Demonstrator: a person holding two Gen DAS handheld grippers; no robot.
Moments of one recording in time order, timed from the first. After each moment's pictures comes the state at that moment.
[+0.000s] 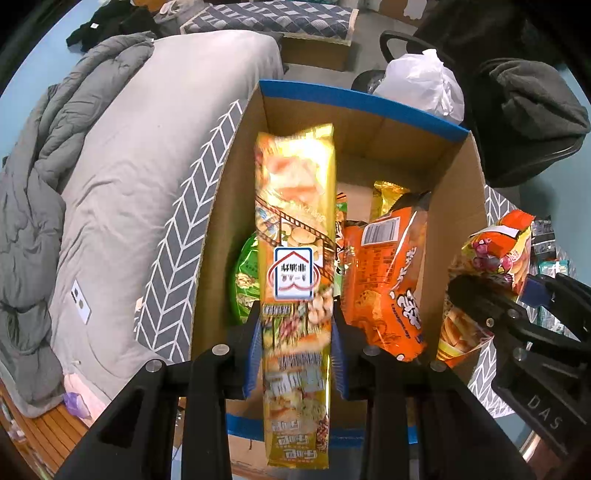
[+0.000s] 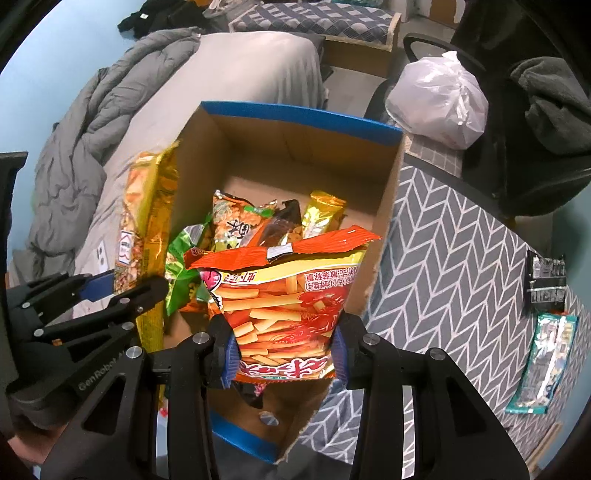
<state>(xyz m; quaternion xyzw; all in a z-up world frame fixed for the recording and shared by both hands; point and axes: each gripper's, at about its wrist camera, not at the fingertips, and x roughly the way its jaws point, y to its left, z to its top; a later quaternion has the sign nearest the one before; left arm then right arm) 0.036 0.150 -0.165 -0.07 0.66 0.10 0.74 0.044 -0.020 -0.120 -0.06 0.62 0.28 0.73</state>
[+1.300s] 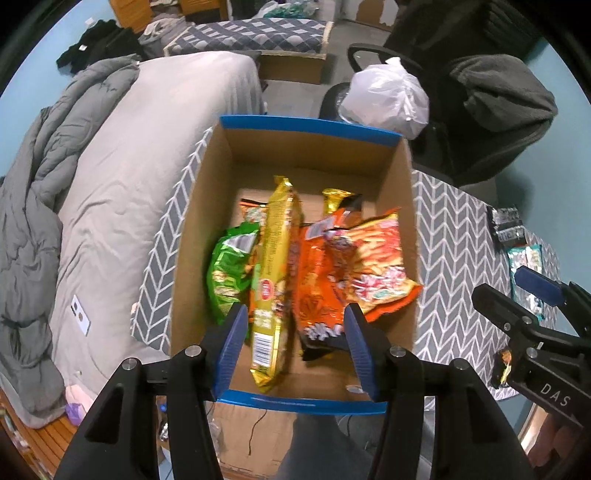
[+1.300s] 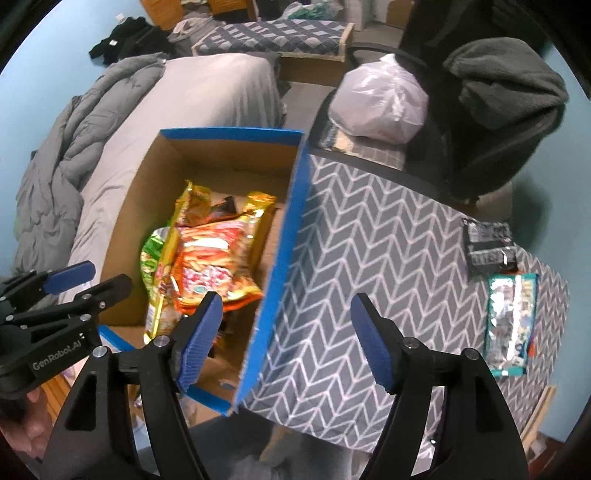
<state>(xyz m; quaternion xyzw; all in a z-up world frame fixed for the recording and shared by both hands) 0.026 0.101 -0.117 -0.06 0.64 0.06 0.76 0.028 -0.098 -0.083 -0.05 0.60 0.21 0.77</state>
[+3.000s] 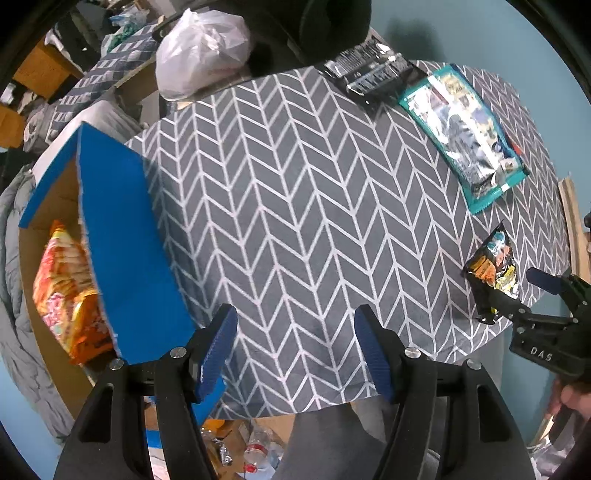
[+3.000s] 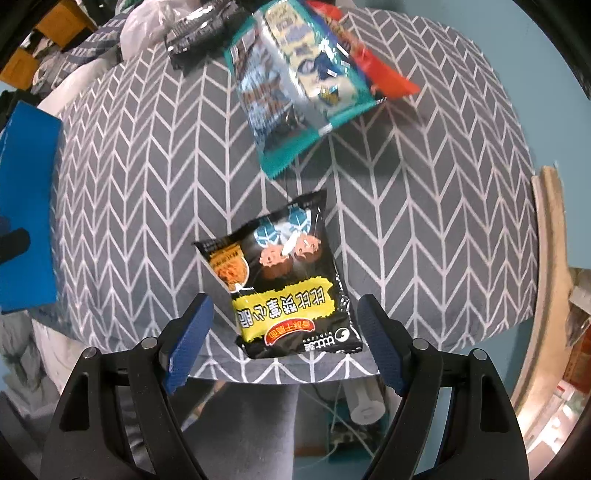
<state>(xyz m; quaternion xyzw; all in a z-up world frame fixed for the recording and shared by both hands) 0.021 -0.152 -0.208 0.15 0.69 -0.10 0.71 -0.067 -0.390 -0.232 0.08 0.70 0.01 0.71</state>
